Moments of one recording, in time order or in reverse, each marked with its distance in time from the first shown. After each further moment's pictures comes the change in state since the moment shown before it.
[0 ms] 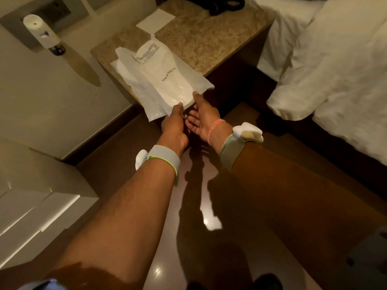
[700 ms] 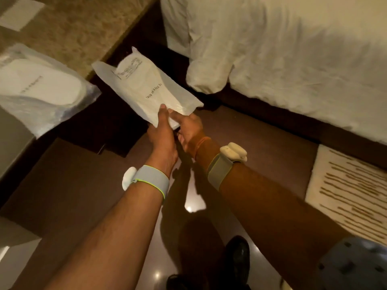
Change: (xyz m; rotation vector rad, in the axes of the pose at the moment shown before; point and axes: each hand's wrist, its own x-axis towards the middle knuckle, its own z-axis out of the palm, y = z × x) left_hand -0.075 -0.158 0.084 0.222 -0.080 0.128; right_hand -0.038 0.012 -0.179 0.346 0.132 -0.218
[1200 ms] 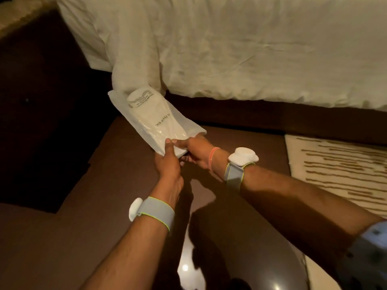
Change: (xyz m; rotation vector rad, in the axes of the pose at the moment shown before) left_hand 0.016 -0.254 0.055 0.128 -0.309 -0.045; right_hand 0.077 0.017 -0.255 -0.343 0.100 -0.064
